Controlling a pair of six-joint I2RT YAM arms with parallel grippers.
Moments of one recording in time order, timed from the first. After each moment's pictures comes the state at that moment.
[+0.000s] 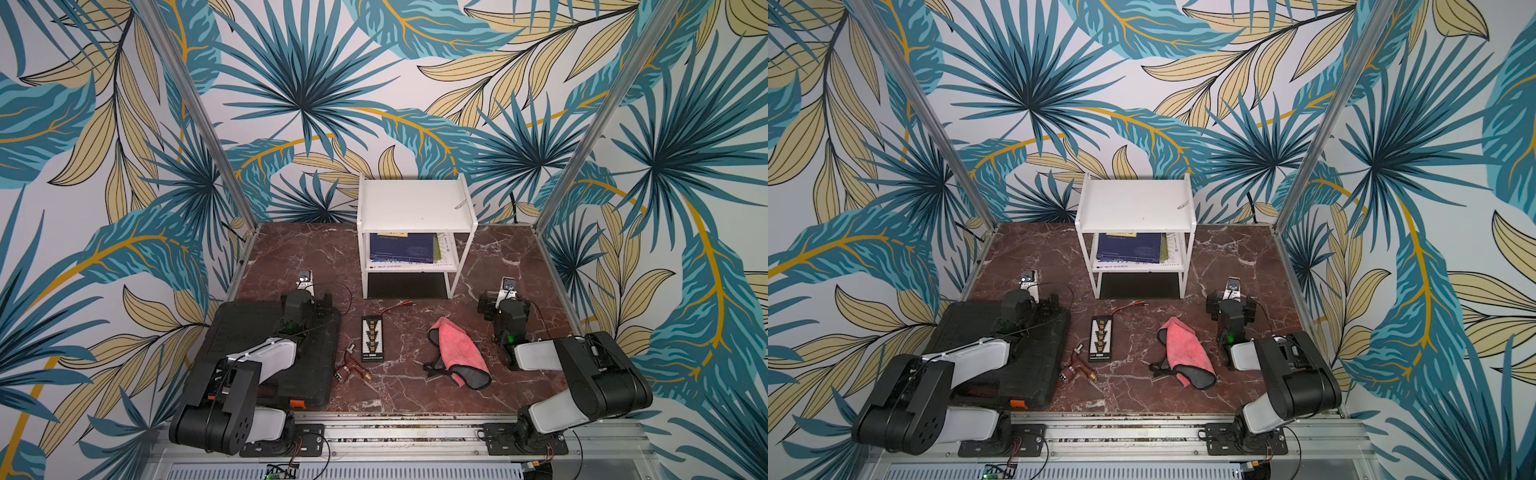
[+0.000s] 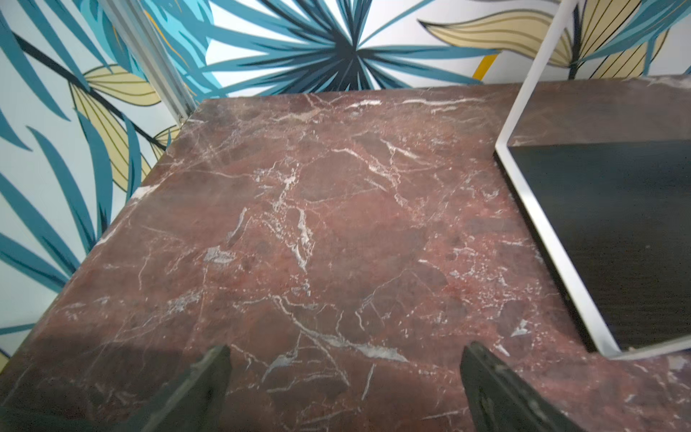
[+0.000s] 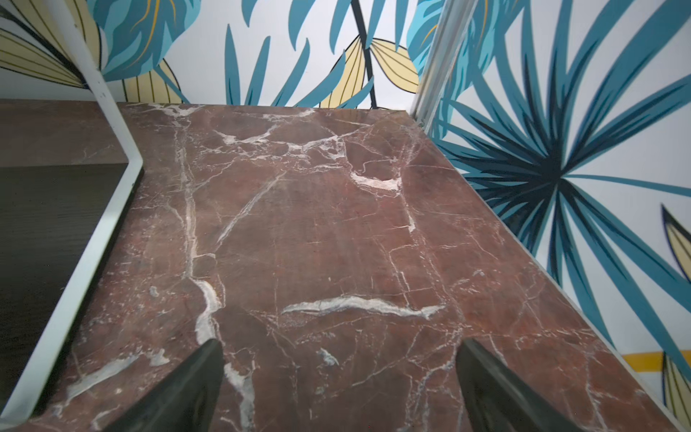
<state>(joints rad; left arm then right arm) -0.15 1.36 0.42 0.54 -0.20 -0.06 0.13 1.53 0.33 0.87 0.45 0.02</state>
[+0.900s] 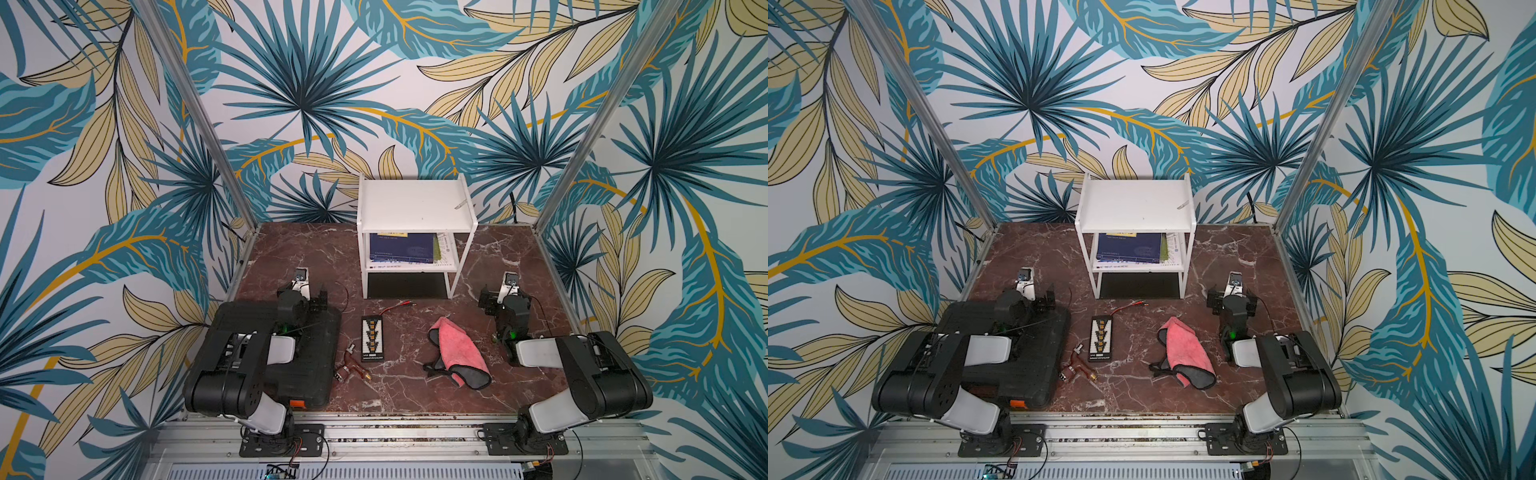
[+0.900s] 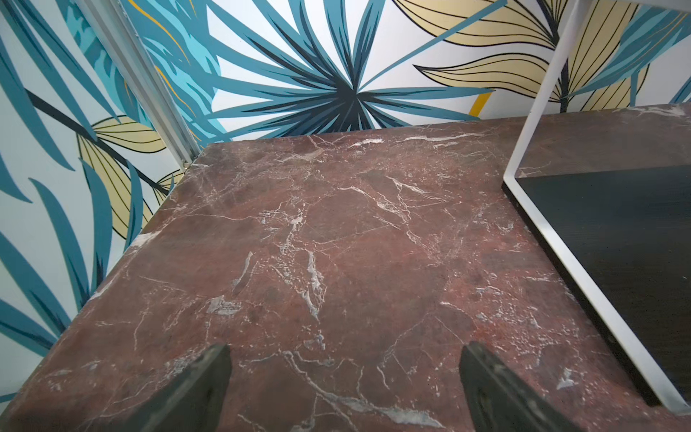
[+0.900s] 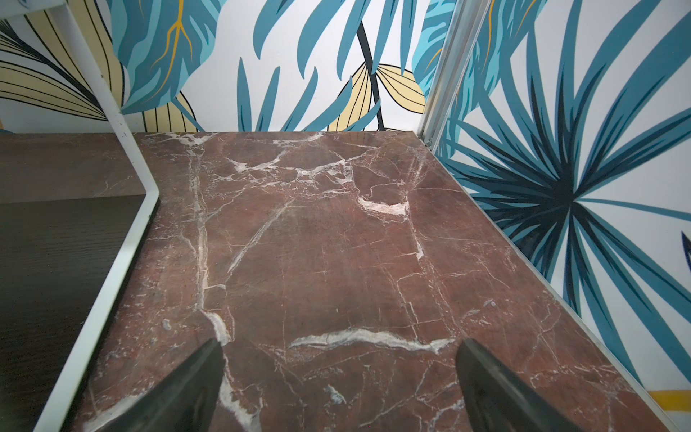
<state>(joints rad) -0.06 1.53 0.40 0.83 -0.10 0.04 0.11 1.53 0.36 0.90 0.41 0.02</state>
